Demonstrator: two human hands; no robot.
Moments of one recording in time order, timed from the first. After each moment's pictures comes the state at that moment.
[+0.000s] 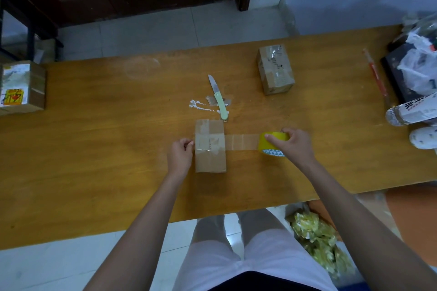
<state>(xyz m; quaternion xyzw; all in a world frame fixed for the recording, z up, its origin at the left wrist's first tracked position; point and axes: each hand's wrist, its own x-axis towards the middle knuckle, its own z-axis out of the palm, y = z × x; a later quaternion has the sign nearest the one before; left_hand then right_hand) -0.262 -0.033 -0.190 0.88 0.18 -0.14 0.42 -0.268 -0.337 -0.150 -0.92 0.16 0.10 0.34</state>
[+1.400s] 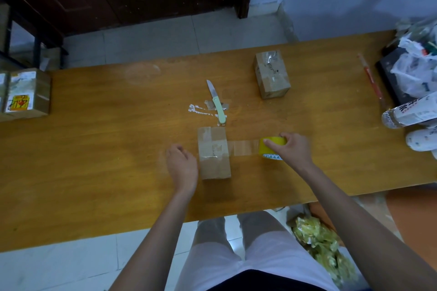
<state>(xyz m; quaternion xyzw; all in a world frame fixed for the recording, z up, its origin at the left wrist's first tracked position) -0.285 -0.064 -0.156 0.87 0.32 -0.05 0.37 -0.274 -0.340 -0.151 -0.93 0.17 0.10 0.31</state>
